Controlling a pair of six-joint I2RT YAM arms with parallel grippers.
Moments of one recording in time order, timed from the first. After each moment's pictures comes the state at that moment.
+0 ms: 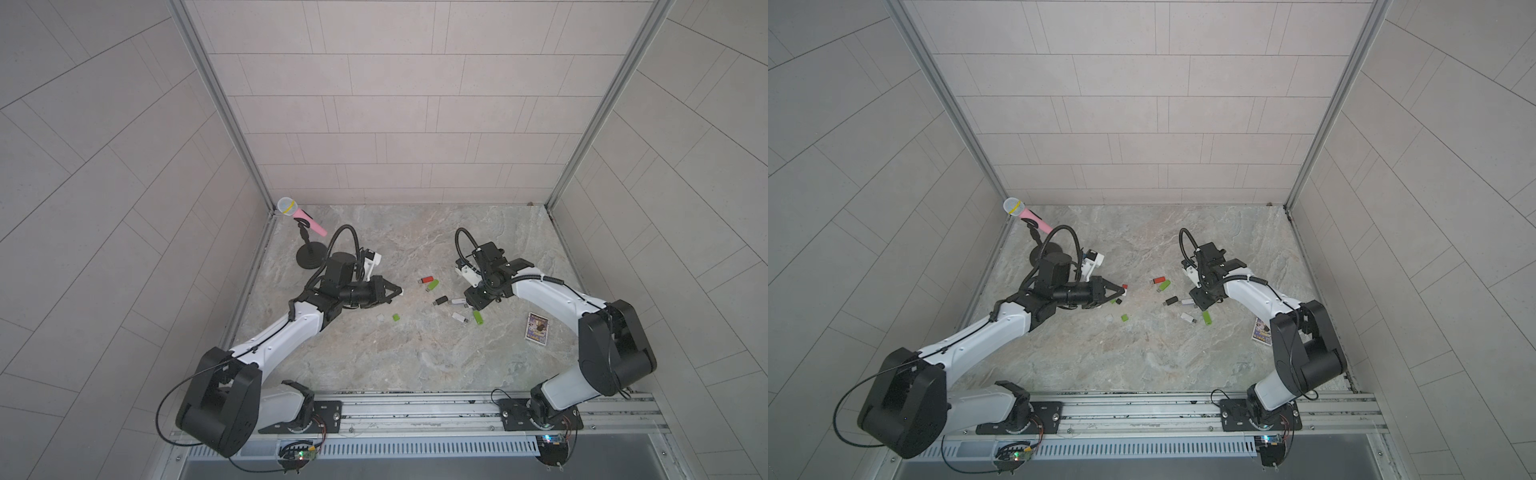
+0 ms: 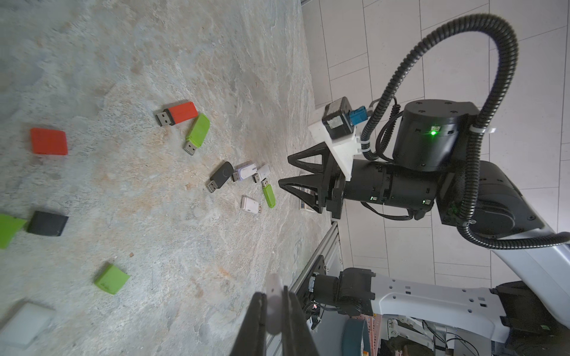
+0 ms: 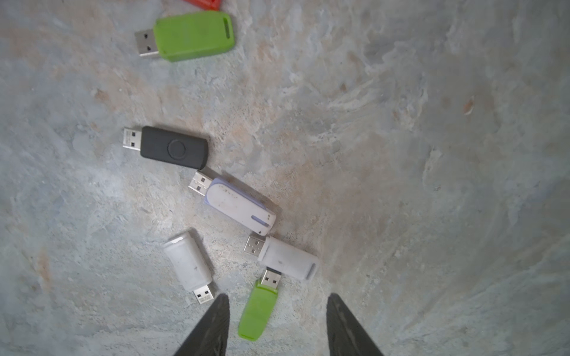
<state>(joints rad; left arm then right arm) -0.41 1.26 0.71 -0.05 0.76 -0.76 0.33 1.53 0.99 -0.70 -0.02 -0.33</state>
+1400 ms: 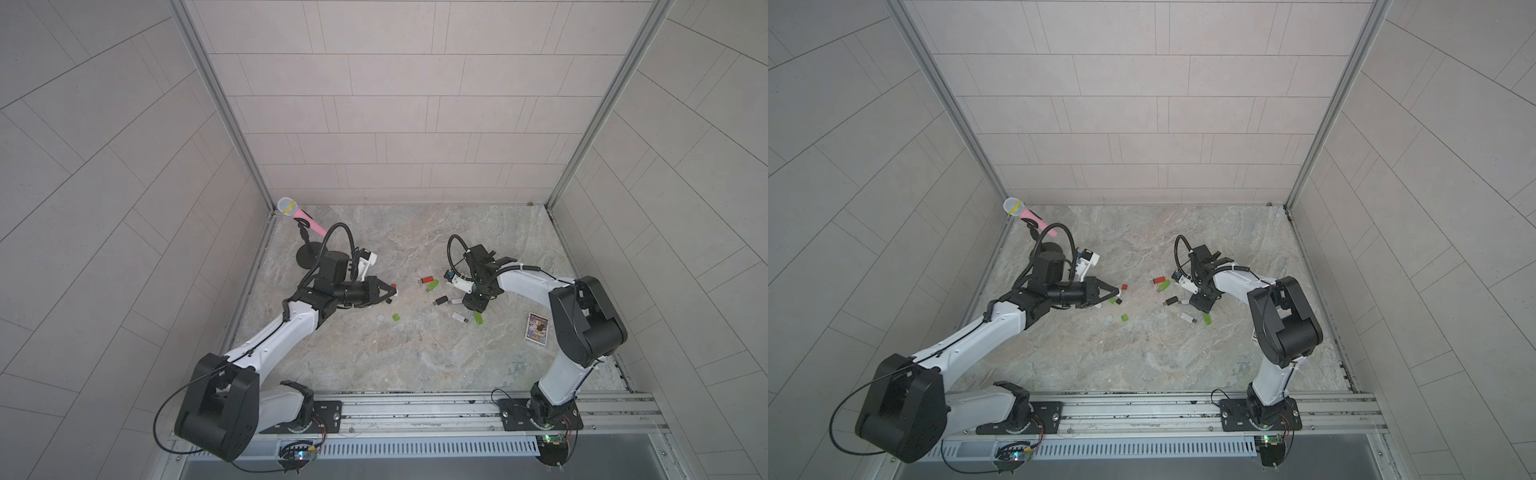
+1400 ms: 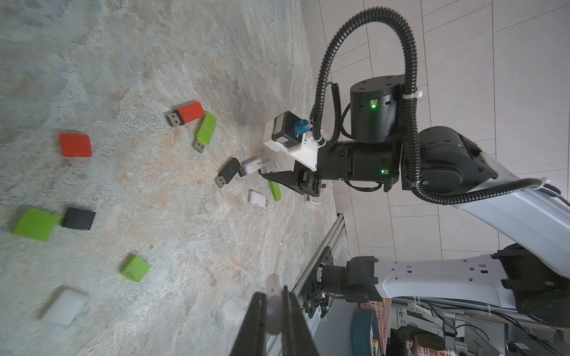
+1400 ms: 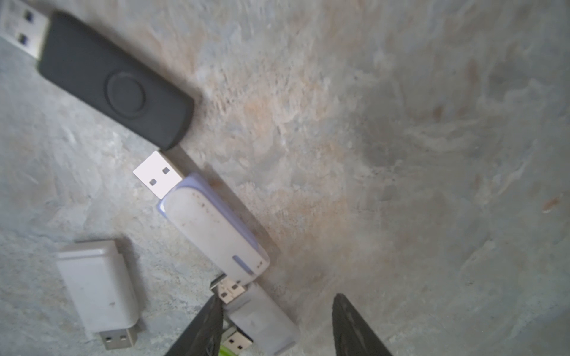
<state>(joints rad) -0.35 1.24 0.72 -0.14 0.81 -0.66 0.33 1.73 1.04 -0.65 0.03 -0.64</state>
